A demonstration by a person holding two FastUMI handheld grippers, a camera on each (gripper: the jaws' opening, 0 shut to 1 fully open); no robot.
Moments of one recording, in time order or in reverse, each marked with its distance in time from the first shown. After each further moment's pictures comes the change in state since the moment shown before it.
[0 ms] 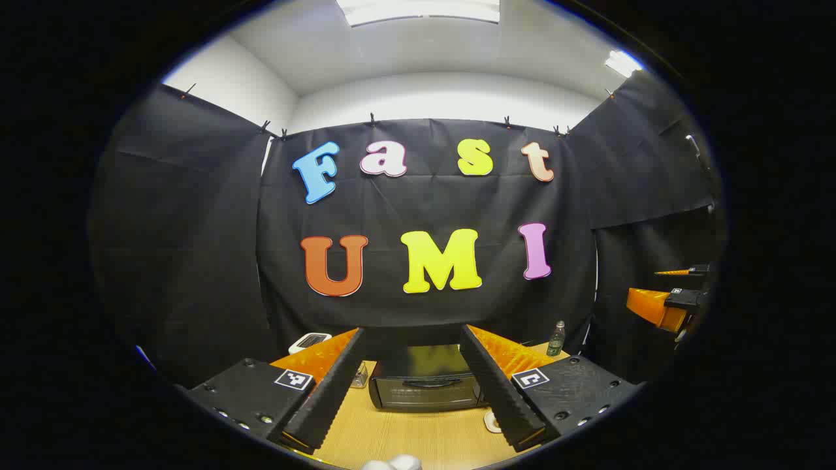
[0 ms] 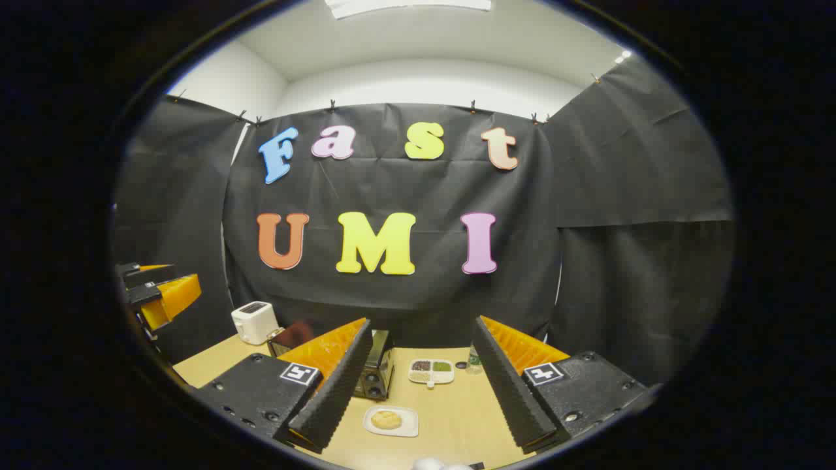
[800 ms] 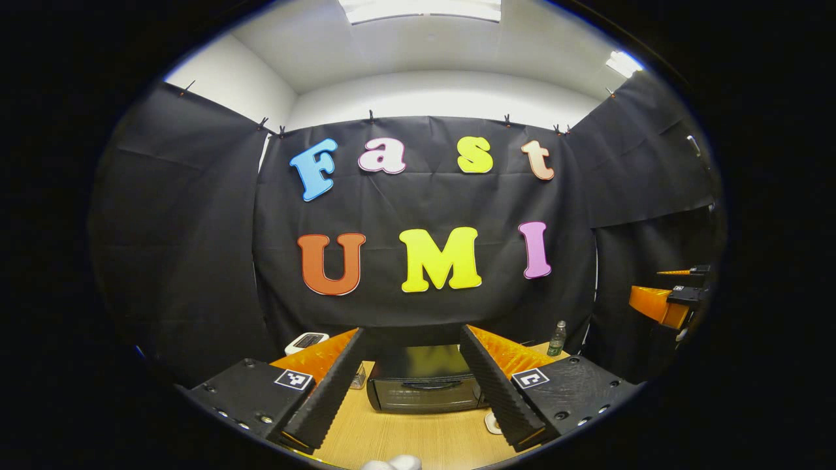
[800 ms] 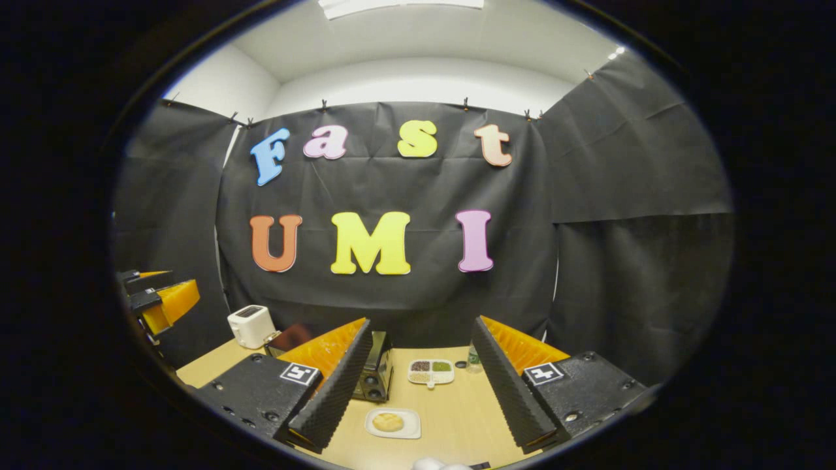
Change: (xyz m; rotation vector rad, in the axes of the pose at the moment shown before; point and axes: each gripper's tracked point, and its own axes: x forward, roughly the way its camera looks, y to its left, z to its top) left arm 0.018 0.005 -0.009 0.000 0.007 -0.004; right arm 0.010 0.001 -0.005 0.022 0.007 -0.013
